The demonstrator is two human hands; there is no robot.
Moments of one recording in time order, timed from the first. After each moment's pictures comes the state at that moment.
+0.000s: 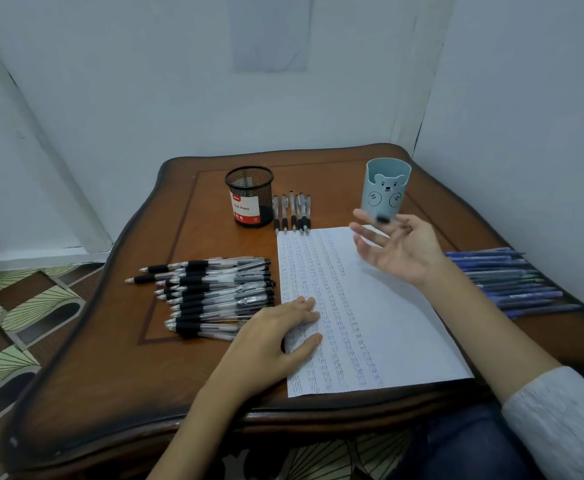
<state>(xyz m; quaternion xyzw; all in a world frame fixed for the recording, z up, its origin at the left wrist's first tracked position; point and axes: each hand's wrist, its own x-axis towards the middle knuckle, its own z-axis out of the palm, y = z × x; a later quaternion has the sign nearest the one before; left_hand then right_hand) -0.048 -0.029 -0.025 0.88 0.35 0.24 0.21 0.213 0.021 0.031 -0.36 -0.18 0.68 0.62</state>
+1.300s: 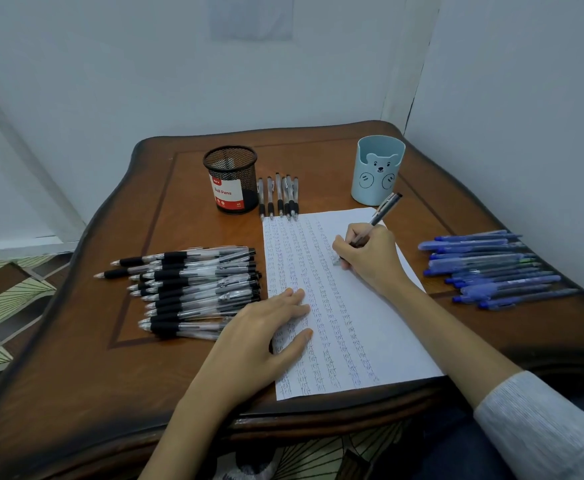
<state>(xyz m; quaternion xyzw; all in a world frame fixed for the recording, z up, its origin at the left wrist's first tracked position) -0.048 -0.031 -0.027 0.88 0.35 0.24 0.21 0.177 0.018 -0.010 -0.64 -0.52 0.24 0.51</state>
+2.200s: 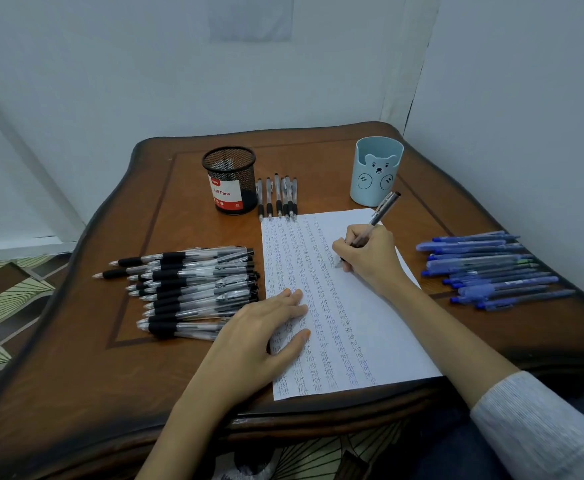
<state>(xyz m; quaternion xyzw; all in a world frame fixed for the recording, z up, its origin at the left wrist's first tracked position) -0.047 -0.031 -0.027 0.88 0.36 0.24 0.21 0.181 0.021 -0.011 -0.62 -0.50 0.28 0.54</state>
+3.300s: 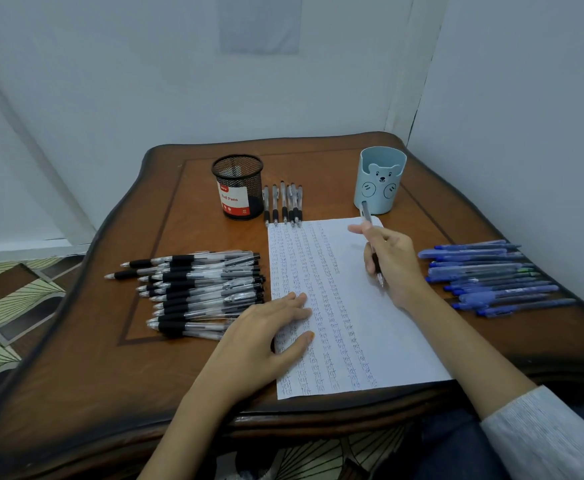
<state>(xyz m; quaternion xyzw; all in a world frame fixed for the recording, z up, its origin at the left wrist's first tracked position) -0.048 -0.029 -0.026 0.87 0.36 0.24 0.22 0.194 0.007 -0.003 -0.56 -0.44 0.38 0.59</state>
